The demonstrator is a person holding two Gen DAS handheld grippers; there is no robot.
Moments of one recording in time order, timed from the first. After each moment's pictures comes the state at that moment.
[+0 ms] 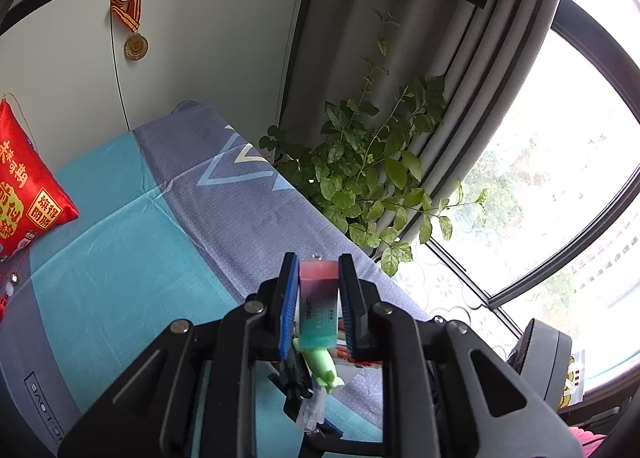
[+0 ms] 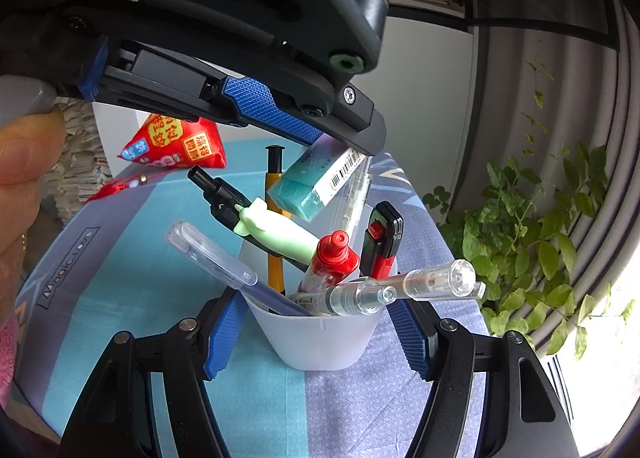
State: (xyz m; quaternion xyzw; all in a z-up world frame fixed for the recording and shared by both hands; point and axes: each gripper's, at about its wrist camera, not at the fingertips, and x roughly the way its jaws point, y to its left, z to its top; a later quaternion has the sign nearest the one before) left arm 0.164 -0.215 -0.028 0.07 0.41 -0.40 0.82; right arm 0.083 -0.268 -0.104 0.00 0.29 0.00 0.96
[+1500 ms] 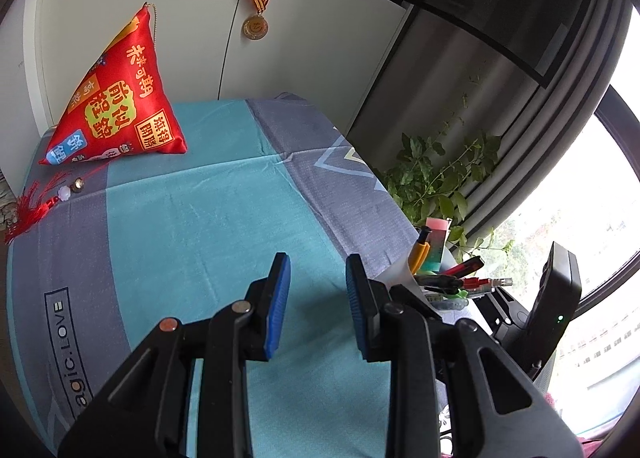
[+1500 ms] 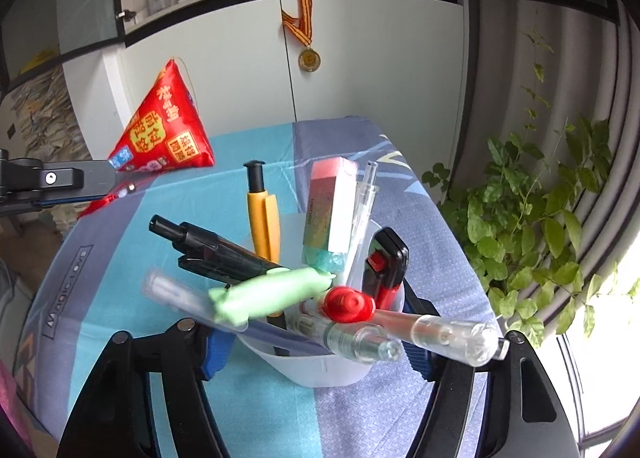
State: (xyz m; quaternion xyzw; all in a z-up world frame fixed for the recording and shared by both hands) left arm 0.174 -0.074 -0.039 -0.05 0.42 -0.31 0.85; right arm 0.109 -0.272 -0.099 0.04 0.32 -0.01 0.95
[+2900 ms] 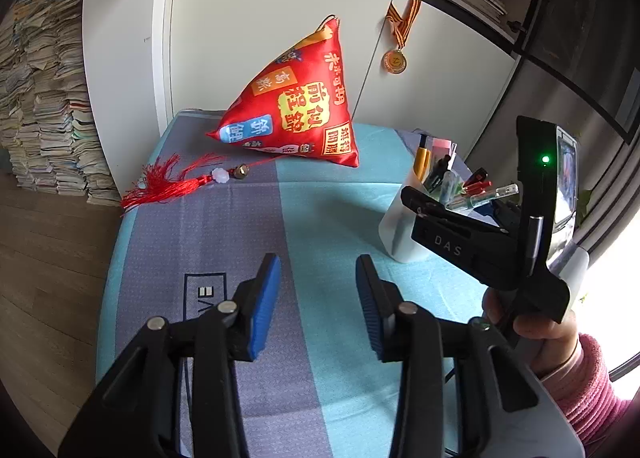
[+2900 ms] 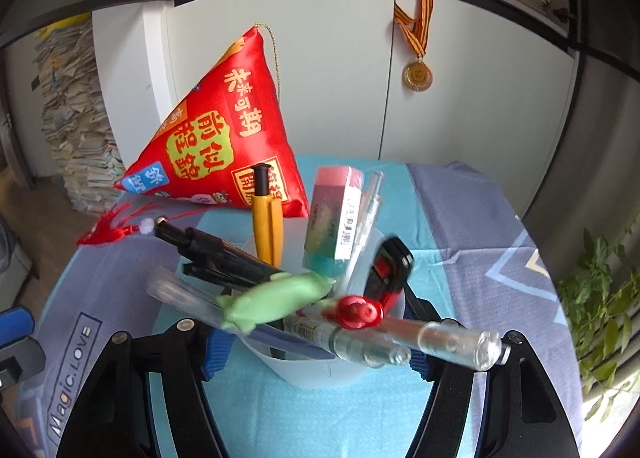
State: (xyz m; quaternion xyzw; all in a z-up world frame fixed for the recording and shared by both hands) left arm 0.183 0.046 -0.063 -0.07 0.38 -0.13 0.91; right arm 0.257 -0.141 -0.089 -0.04 0.32 0.05 0.94
